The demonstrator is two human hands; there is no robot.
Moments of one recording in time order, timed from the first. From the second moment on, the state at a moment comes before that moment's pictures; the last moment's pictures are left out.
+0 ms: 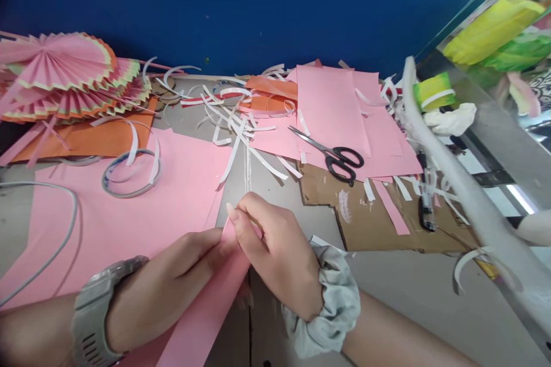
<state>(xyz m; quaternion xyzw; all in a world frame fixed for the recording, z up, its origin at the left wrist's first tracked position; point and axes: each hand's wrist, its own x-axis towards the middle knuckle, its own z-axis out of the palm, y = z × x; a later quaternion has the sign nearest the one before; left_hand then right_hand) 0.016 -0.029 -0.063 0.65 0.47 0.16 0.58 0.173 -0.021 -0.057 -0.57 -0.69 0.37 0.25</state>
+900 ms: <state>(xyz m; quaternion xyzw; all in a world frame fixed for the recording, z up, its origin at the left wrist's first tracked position) 0.015 -0.017 -0.066 0.60 0.41 0.27 0.63 0.174 -0.013 -0.055 -0.49 -0.57 0.62 0.24</state>
